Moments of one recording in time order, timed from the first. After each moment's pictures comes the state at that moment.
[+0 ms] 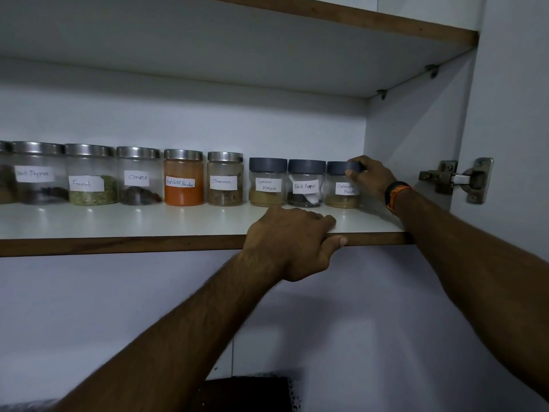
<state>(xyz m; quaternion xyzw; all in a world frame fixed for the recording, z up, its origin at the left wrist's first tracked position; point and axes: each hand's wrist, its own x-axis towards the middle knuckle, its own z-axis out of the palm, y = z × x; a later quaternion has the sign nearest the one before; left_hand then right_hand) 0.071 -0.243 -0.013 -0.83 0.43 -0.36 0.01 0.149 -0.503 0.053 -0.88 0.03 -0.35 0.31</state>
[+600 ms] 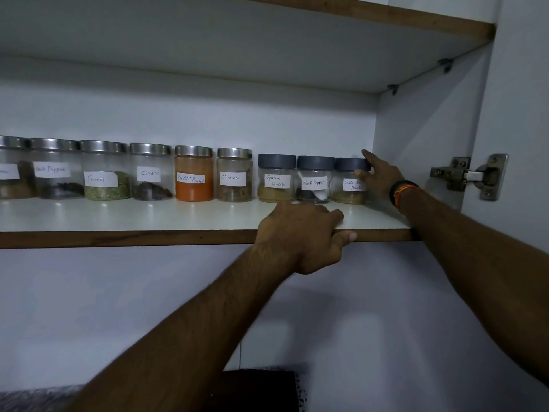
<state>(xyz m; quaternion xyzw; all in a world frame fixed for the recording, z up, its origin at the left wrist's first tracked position) 0.073 -0.246 -0.012 -0.84 0.41 -0.34 0.01 0.152 -0.501 0.049 -0.91 0.08 -0.32 0.25</state>
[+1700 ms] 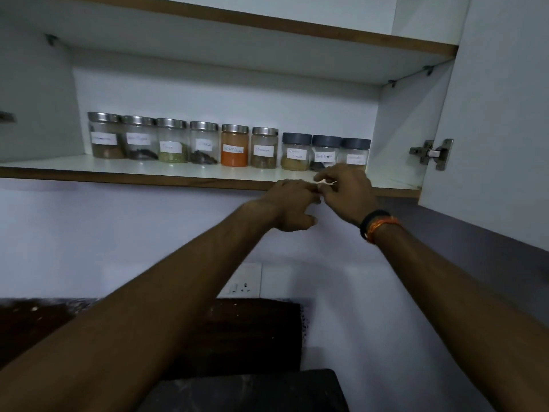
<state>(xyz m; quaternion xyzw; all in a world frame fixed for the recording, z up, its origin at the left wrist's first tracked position) -0.023 -0.161 -0.015 -0.89 0.43 -0.19 -0.02 -0.038 -0.327 -0.020 -0.89 -0.10 -0.42 0.15</state>
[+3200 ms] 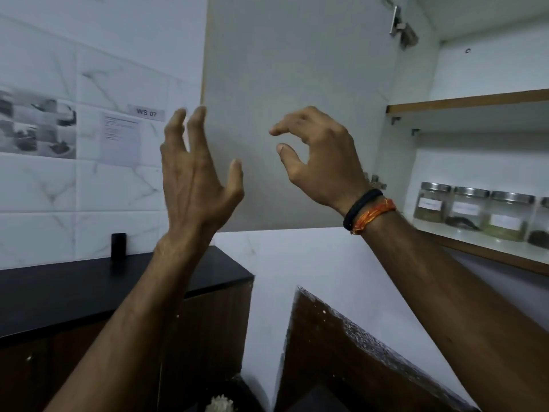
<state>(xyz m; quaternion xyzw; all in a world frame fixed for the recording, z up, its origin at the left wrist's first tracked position) -0.329 0.324 0.011 -0.68 -0.22 -0.70 -0.03 -0.204 0.195 0.078 -0.57 -0.61 -0.45 0.32</state>
